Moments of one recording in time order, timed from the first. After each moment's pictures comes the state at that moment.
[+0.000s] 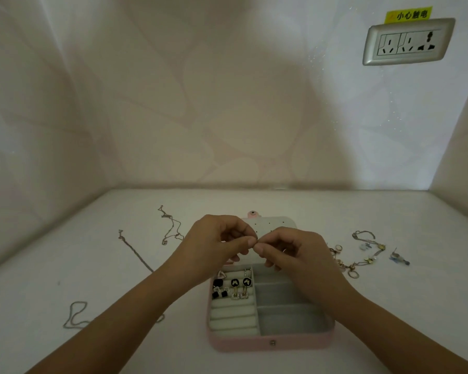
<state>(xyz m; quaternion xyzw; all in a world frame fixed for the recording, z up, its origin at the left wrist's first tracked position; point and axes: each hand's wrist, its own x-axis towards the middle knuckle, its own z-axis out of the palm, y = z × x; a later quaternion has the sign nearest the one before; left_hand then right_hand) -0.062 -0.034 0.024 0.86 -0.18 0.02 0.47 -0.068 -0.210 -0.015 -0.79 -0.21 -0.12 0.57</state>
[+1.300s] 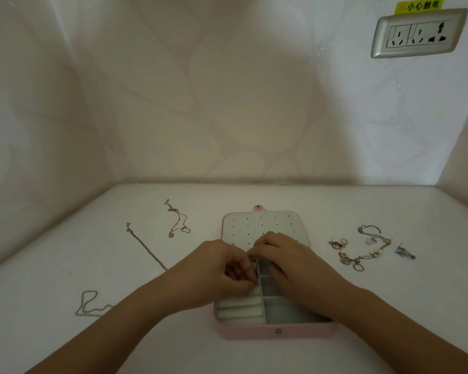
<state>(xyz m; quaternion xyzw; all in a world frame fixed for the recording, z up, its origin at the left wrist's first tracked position) -0.089 -0.021 0.011 0.90 -0.19 -0.11 0.37 -0.063 -0.205 -0.032 -0.91 -0.34 -0.09 0.23</state>
